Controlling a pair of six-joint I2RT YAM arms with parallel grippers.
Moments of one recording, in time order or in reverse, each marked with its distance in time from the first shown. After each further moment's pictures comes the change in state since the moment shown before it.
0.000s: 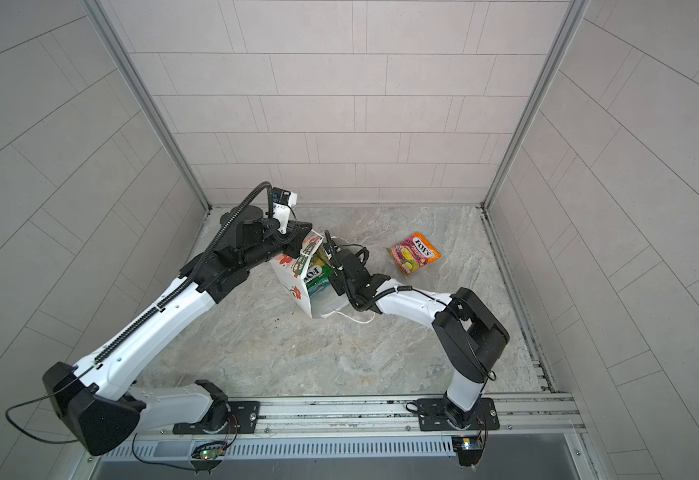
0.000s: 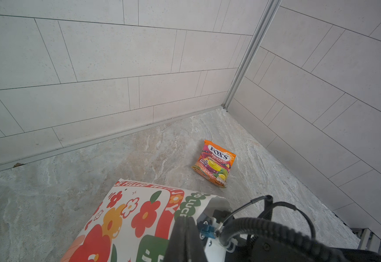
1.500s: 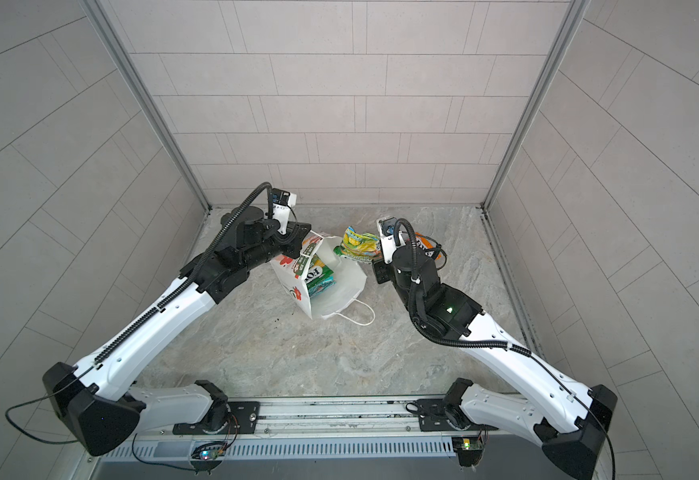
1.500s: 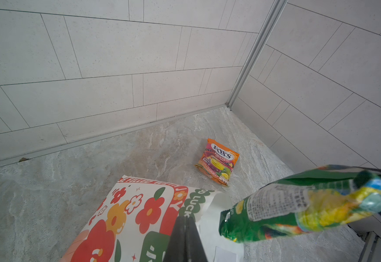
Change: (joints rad) left arm 0.000 0.000 0.000 -0.013 -0.016 -0.008; right arm -0.014 -0.659 0.011 -0.289 0.193 0.006
